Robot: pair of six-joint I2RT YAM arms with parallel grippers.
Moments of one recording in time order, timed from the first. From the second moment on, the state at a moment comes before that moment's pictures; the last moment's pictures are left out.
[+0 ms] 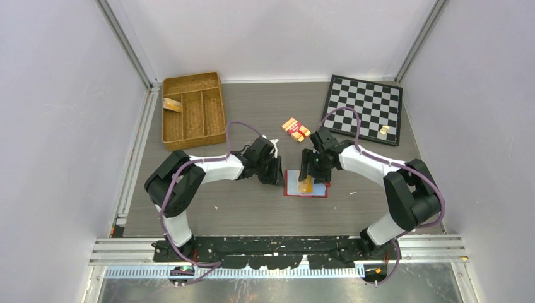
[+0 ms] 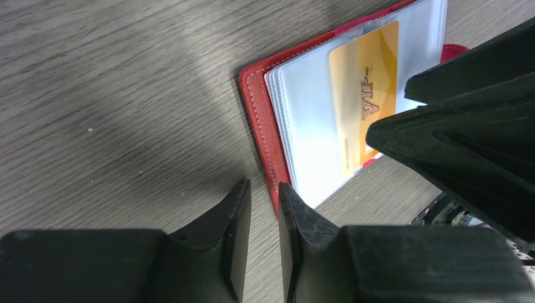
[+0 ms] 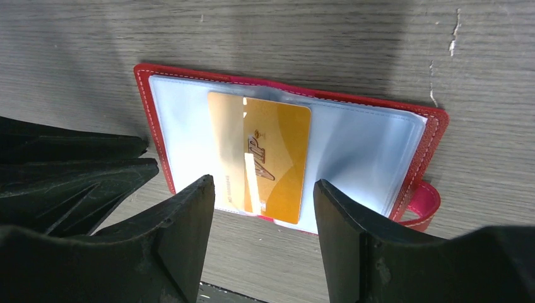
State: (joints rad) left arm -0.77 1.78 0.96 -0.08 0.28 -0.65; right arm 0.50 1.54 0.89 -0.52 -0.13 0.59
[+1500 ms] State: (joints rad) left arm -0.77 1.82 0.96 -0.02 0.31 -0.66; right arm 0.48 1.49 0.87 -0.50 -0.18 0.62
